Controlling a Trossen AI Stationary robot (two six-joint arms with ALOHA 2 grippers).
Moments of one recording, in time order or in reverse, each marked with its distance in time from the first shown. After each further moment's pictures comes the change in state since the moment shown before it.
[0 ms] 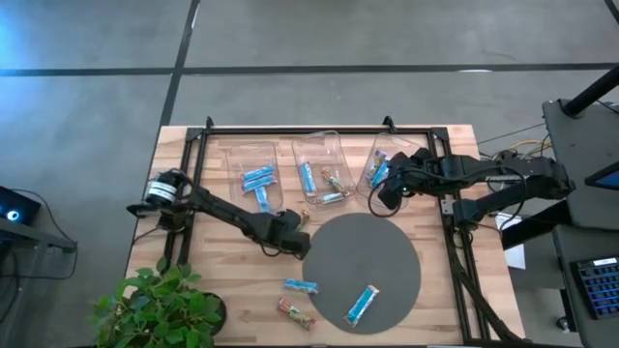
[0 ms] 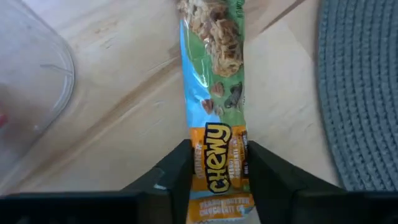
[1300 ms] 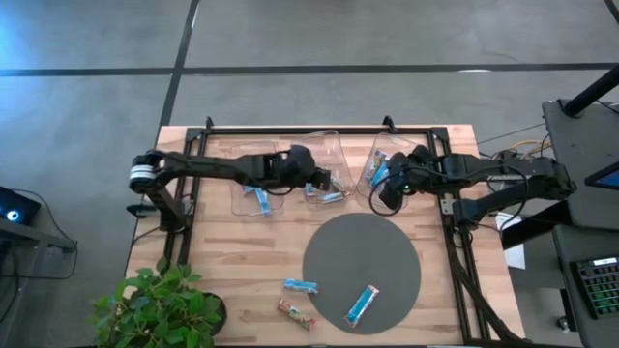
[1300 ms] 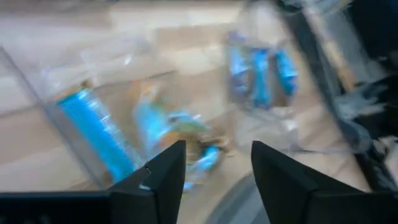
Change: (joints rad) left arm 0.359 -0.190 0.184 0.185 -0.031 0.133; right arm -0.008 -0.017 0.000 0.033 -0.002 -0.099
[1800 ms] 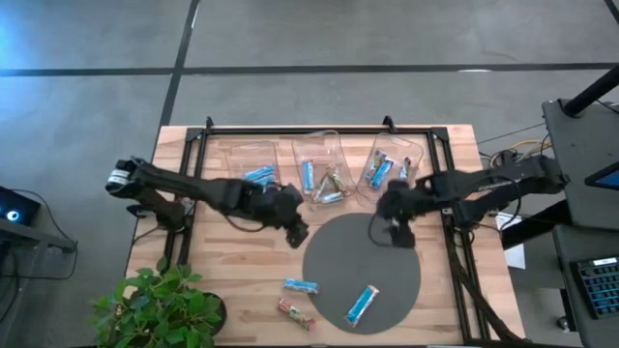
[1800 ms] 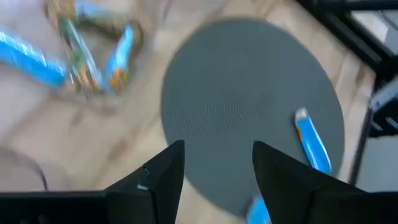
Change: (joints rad) left arm -0.289 -0.158 0.038 -0.291 0.148 0.229; right arm 0.162 0.067 -0.042 0.058 -0.477 -0.309
